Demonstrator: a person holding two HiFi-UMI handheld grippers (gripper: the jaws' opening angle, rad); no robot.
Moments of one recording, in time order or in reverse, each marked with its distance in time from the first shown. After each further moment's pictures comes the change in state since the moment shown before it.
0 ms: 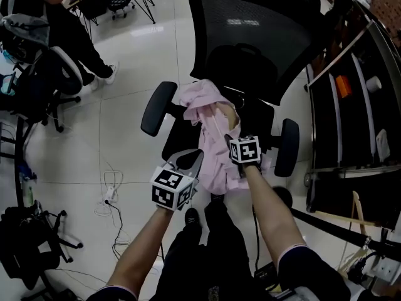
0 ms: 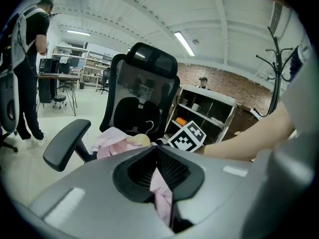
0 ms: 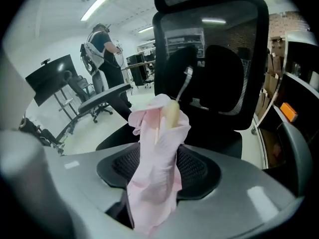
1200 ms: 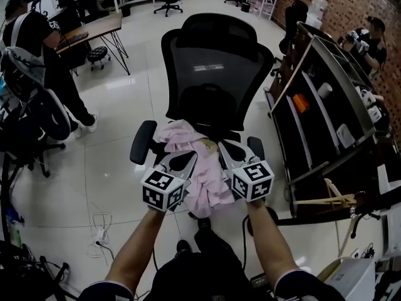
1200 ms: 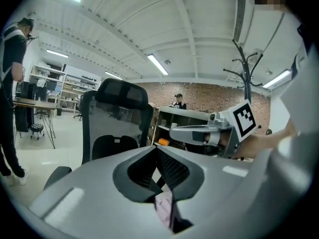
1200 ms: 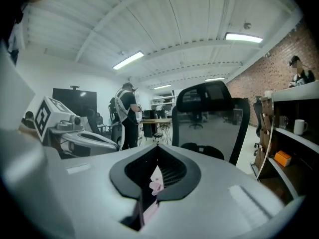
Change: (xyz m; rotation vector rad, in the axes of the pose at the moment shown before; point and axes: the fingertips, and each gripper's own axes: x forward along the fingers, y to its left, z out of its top) left arm -0.045 -0.075 0.109 0.198 -0.228 -0.193; right arm -0.281 0.080 0.125 -0.118 -0.635 0.063
